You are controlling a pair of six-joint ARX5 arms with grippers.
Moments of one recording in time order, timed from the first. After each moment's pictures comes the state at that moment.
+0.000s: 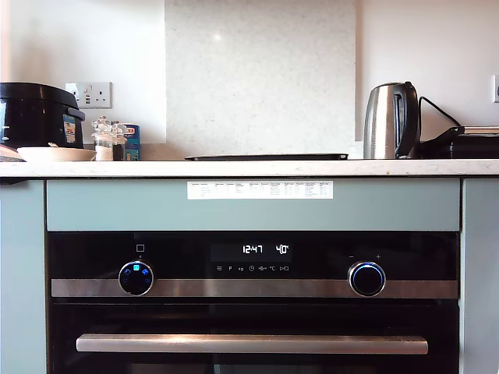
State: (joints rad) left arm 0.00 0.00 0.01 -0.01 0.00 -0.01; right arm 0.00 0.01 0.02 -0.01 0.00 0.00
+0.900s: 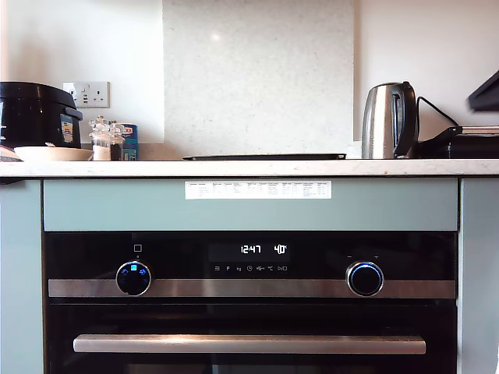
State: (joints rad) left arm -0.12 0.16 0.17 -0.10 0.33 -0.21; right arm 0.46 0.32 0.23 -0.18 -0.20 0.13
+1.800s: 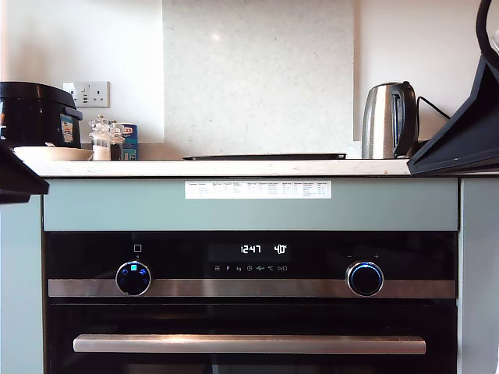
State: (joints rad) left arm -0.17 0.98 0.17 0.48 0.32 -0.24; right arm 0.61 0.58 0.23 -0.05 -0.15 0.05
